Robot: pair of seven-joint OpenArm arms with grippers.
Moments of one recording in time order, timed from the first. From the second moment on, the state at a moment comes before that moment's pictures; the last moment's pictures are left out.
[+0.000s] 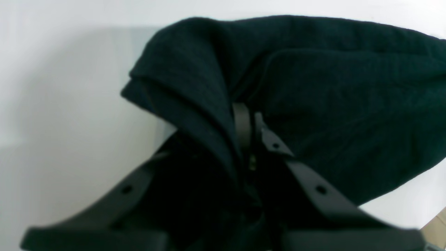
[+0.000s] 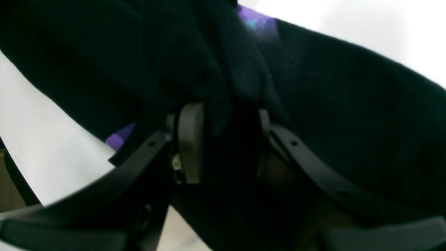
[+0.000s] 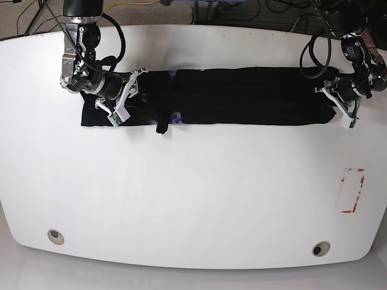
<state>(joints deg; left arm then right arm) 2.7 -15.7 -35.8 78.9 -34.9 -42.0 68.0 -9.8 13.9 9.2 89.7 32.3 41.0 -53.8</state>
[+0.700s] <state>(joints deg) 11.8 -12.1 -17.9 105.6 -33.1 -41.9 70.5 -9.7 13.9 9.2 89.7 32.2 41.0 -53.9</state>
